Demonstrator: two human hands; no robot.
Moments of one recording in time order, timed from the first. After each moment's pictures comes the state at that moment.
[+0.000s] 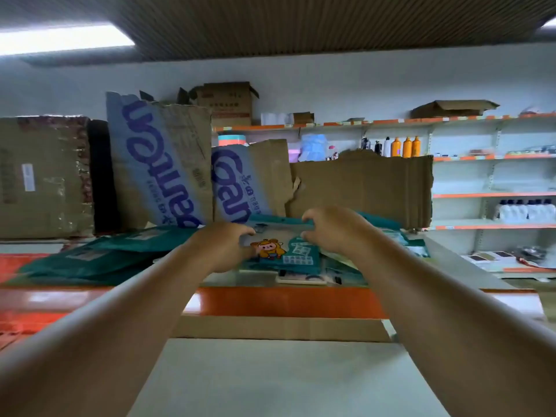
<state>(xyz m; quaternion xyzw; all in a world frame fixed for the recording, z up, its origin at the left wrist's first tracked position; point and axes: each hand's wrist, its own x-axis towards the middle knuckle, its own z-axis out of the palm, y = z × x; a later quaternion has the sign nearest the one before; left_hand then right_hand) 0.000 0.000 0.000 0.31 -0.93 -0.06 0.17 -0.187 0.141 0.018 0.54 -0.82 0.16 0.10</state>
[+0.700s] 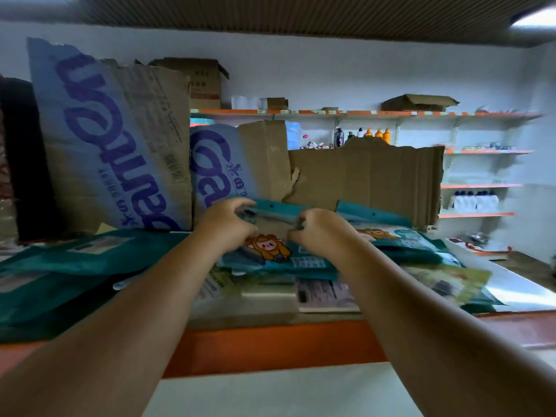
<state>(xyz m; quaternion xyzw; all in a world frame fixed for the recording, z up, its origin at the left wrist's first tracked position) -0.069 -0.101 -0.002 0.28 -0.86 -0.31 0.28 -0.201 0.053 -0.002 0.44 -0.86 0.25 0.00</state>
